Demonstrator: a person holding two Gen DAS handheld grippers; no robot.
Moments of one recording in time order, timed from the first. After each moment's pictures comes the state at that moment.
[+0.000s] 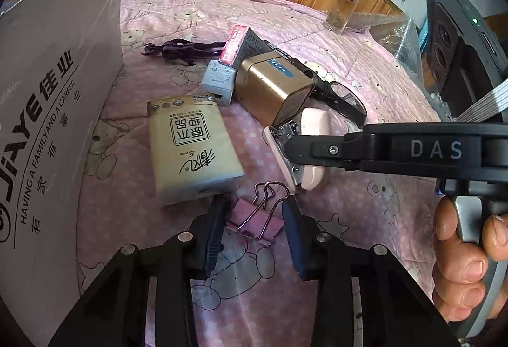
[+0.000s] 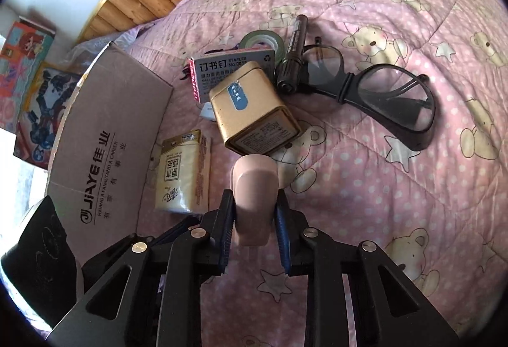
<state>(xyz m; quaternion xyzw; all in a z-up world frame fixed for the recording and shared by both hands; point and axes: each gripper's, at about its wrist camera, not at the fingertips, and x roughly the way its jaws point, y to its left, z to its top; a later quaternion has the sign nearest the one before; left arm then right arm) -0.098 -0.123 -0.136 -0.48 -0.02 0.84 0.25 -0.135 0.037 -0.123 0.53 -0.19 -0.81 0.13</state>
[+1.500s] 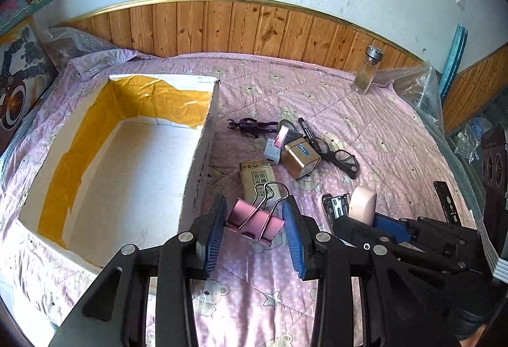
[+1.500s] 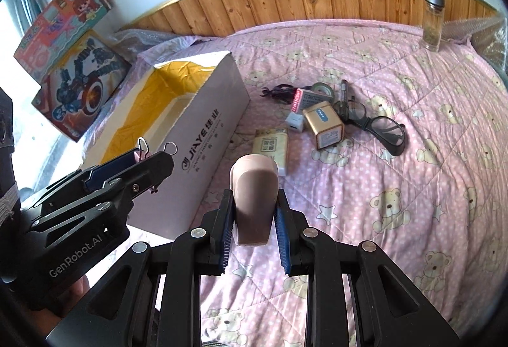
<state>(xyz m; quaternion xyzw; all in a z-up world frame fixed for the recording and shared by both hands) -0.026 -0.186 0.019 -0.41 -0.03 0.90 0.13 -0.015 -0.036 -0.001 0.45 -0.08 -0.88 0.15</state>
